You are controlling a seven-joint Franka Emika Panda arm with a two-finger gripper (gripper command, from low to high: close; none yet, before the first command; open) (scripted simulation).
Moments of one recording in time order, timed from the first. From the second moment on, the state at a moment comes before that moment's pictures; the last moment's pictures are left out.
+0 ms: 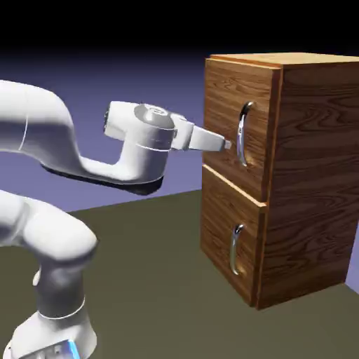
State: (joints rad) arm 0.50 -0.94 -0.55 -2.71 -2.01 2.87 2.33
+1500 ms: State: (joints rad) arm 0.09 -1.06 -0.04 -2.85 -2.11 2.70 2.90
